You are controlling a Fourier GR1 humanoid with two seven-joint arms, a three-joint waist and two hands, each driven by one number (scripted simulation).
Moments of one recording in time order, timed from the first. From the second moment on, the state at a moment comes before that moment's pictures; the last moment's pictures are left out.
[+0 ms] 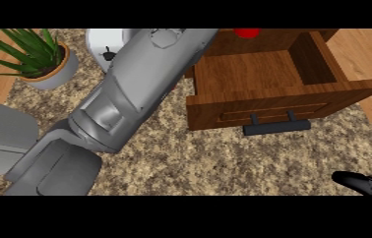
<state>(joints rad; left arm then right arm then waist) -1.60 0.00 -0.28 -0.37 0.42 0.56 0.13 -0.04 -0.13 -0.29 -2.25 -0.07 0.07 0.38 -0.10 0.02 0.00</state>
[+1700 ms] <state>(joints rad) -1.66 0.00 -0.29 -0.28 0.58 0.64 0.01 -0.34 -0.29 0.09 -1.76 0.69 0.01 0.11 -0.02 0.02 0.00</state>
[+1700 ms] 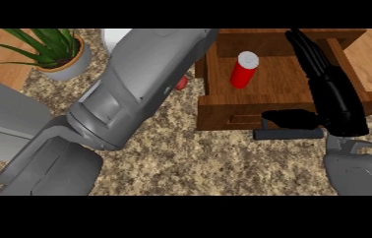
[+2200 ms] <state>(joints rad) -1.62 0.04 -0.26 -0.31 0.57 0.60 0.01 -0.50 -0.25 0.13 -1.33 0.91 -0.17 0.01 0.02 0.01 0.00</state>
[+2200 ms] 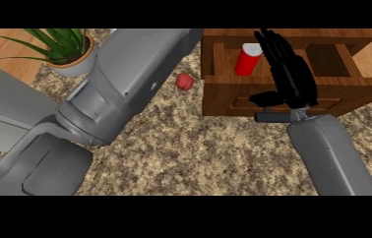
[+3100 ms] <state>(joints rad) -1.48 0.18 -0.28 -0.50 0.52 0.55 0.13 -0.92 -0.18 -0.01 -0.62 1.06 -0.59 -0.06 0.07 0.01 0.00</state>
